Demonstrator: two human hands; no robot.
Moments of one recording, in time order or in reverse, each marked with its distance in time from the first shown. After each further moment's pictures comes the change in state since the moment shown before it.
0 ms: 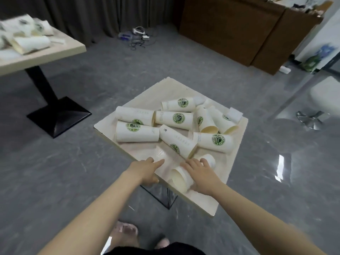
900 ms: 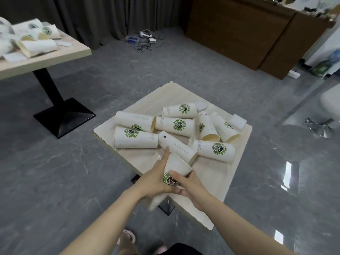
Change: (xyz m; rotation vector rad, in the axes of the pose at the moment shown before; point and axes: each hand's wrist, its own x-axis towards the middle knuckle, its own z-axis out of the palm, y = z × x) left_hand 0.020 0.028 0.016 -0.843 0.240 0.163; right_hand 0.005 -0.036 -0.033 1.960 0.067 0.415
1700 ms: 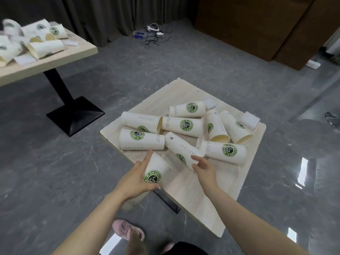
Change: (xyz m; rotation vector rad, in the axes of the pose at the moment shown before) left_hand -0.012 -0.046 -0.044 0.239 0.160 -0.173; right_hand 0.065 0.002 -0.032 -0.187 0.379 -0.191
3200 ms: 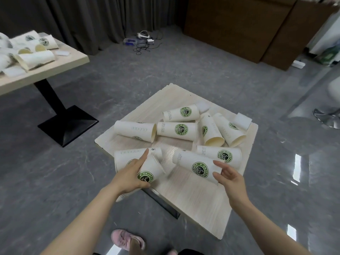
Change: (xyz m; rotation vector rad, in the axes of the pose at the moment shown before) left_hand 0.030 -0.011 -0.023 0.087 -0.068 0.010; right_hand -0.030 -0.007 -0.076 0.182 0.022 -0.163
